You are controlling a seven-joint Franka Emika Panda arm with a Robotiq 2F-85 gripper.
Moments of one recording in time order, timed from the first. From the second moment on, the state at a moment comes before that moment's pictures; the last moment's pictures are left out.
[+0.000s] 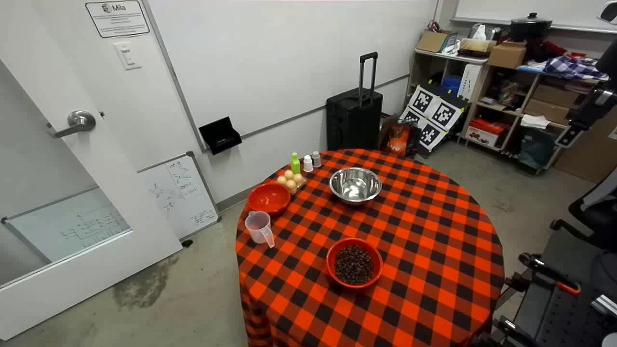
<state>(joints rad) -0.16 -0.96 -0.17 -2.73 -0.15 1.92 -0.15</state>
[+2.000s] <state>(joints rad) 0.06 0.02 0.03 -2.41 -0.03 2.18 0.08</state>
